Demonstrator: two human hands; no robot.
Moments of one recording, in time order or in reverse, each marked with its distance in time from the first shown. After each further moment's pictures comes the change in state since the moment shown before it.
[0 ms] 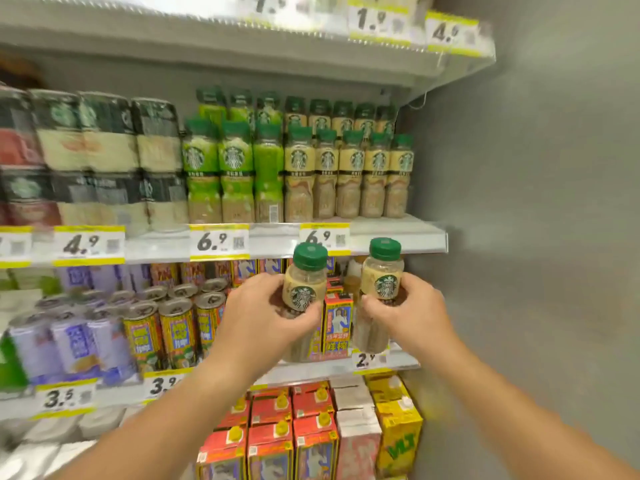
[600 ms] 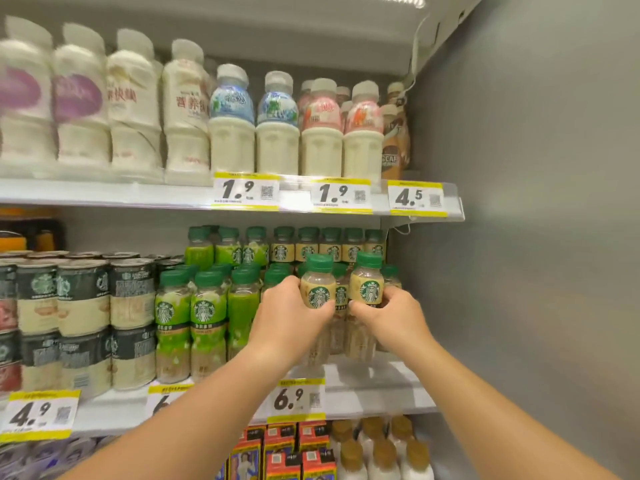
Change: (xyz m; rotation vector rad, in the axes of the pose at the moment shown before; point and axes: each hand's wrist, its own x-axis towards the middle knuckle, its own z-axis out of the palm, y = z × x) left_hand 0.213 0.100 0.031 0.175 0.091 -0.165; right_hand 0.202 -0.093 -0.052 0.098 -0.048 -0.010
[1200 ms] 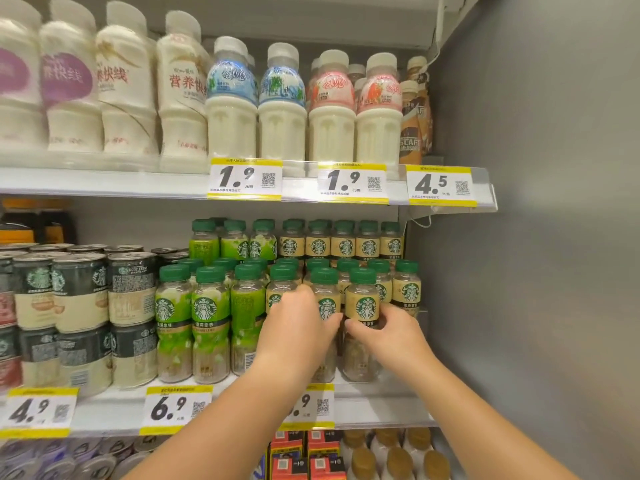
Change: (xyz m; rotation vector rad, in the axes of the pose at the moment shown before) left_hand 0.008 -0.011 0.028 0.331 0.039 -0.003; right_hand 0.015 0.035 0.031 -0.064 -0.112 -0.002
